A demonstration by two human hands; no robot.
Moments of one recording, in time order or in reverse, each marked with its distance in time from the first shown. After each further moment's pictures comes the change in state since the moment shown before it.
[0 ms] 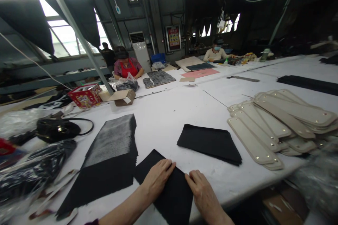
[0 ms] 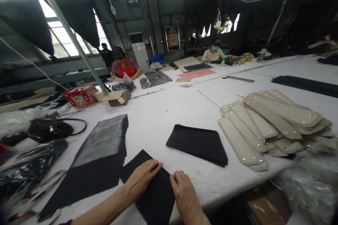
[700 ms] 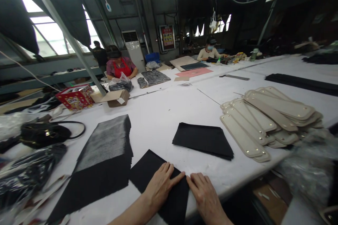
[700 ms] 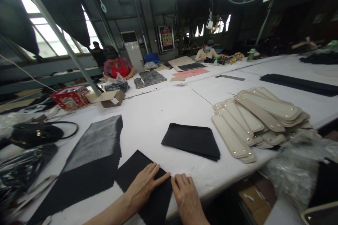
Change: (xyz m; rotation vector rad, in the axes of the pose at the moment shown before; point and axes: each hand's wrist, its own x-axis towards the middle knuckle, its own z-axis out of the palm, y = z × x) left_hand 0.003 0.031 0.010 0.063 0.023 0.082; right_hand -0.026 0.001 -0.016 -0.095 0.039 0.029
